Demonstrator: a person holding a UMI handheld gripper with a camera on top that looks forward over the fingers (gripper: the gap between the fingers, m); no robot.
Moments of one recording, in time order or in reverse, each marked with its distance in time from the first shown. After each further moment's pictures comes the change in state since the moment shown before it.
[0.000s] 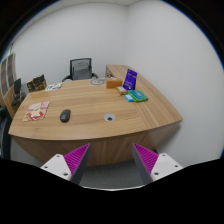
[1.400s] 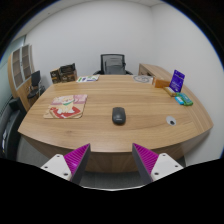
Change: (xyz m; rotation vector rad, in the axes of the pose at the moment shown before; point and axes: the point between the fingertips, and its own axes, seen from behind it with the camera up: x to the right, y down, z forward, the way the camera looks) arm -0.281 0.009 0.097 0.008 -0.223 -0.077
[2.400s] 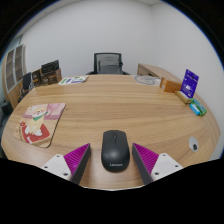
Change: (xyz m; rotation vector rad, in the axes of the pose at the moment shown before) arm 0.025 -0.071 0.219 0.041 0.053 0.003
